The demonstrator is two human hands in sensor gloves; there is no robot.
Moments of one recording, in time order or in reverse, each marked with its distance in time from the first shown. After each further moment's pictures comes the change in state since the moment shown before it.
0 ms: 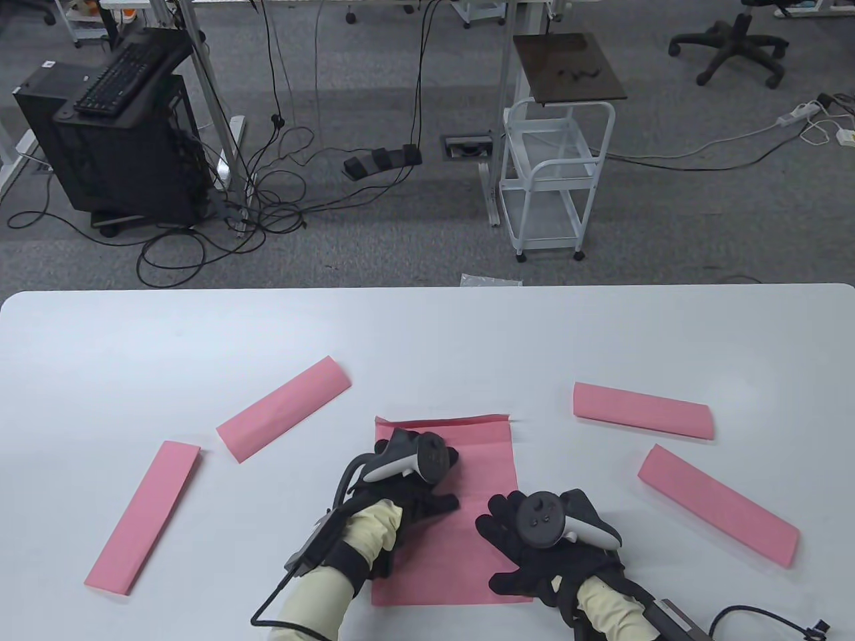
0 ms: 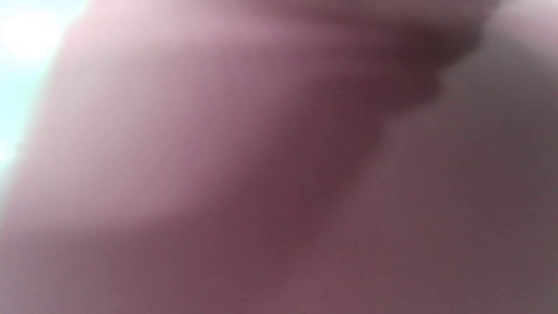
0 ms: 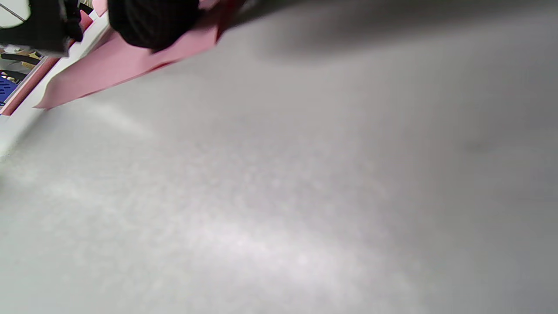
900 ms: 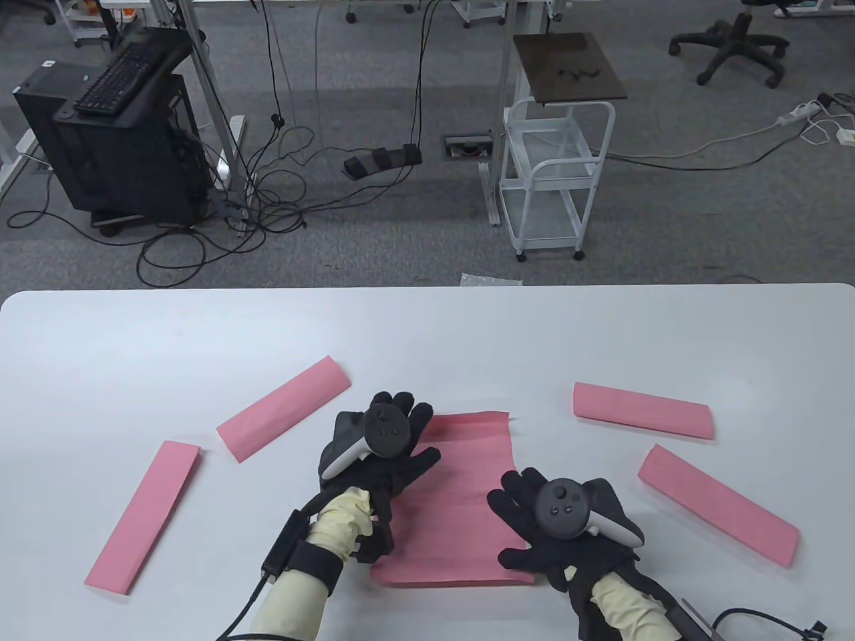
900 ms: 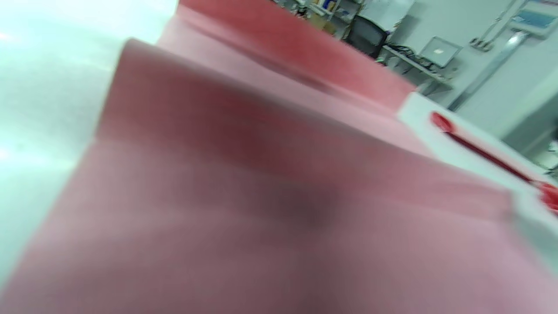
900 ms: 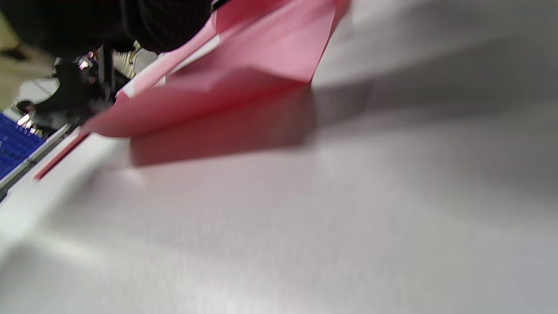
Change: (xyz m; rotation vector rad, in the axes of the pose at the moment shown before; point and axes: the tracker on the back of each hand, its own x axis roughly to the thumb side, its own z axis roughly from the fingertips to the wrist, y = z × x) left_hand -0.012 0.018 0.062 0.310 -0.222 0.269; right_hand 0.001 -0.041 0.039 -0.265 -0.026 -0.033
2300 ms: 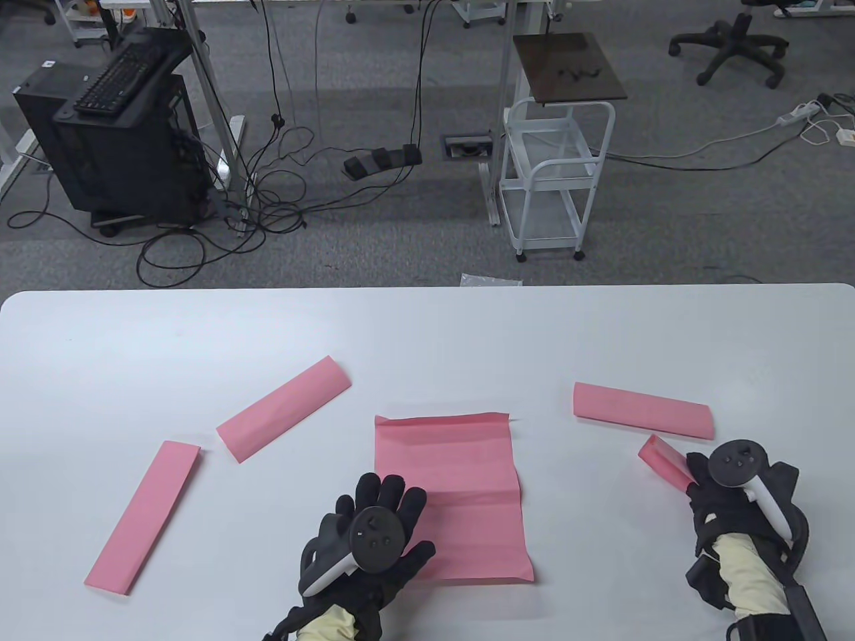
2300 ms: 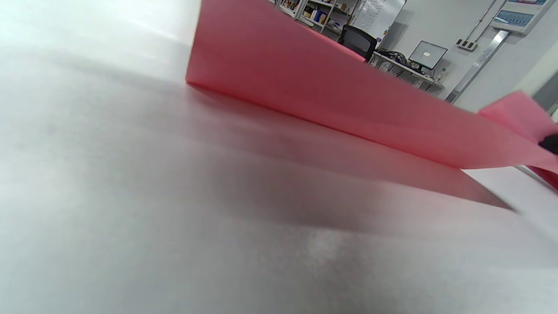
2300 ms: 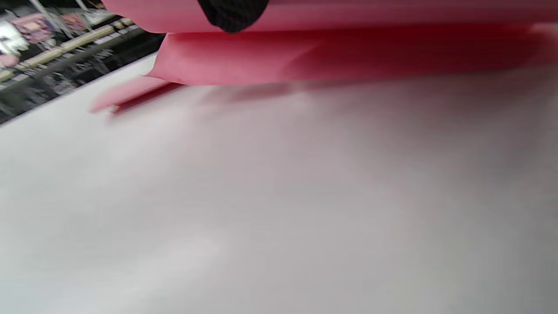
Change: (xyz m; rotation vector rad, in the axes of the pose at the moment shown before) left_hand 0.019 -0.052 0.103 0.064 0.015 -0.064; right_hand -0.155 -0.086 0.066 -0.370 0.666 -0.134
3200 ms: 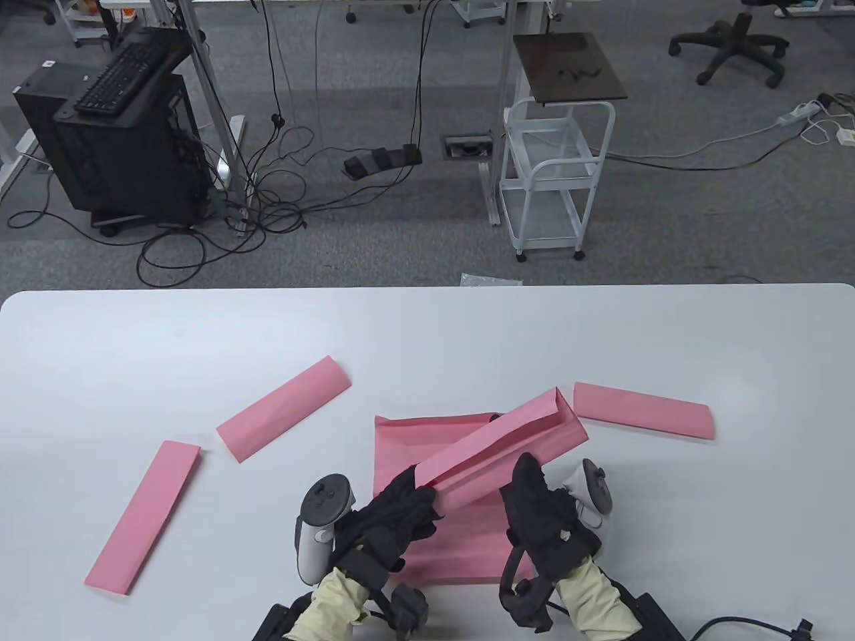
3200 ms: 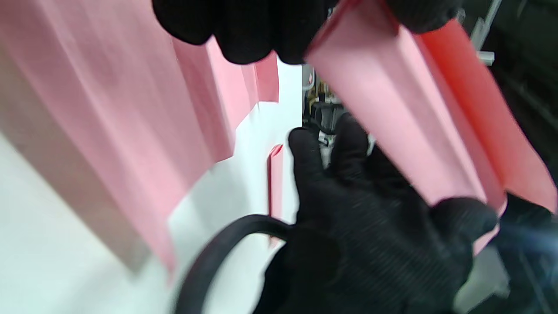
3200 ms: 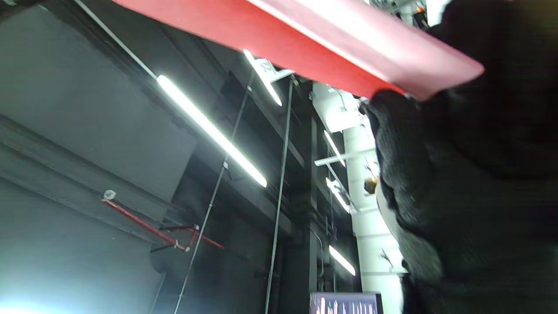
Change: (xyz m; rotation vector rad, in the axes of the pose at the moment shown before) left_hand -0.015 -0.005 -0.026 0.014 -0.018 1.241; right_hand 0.191 0.121 0.088 0.734 -0.919 -1.352
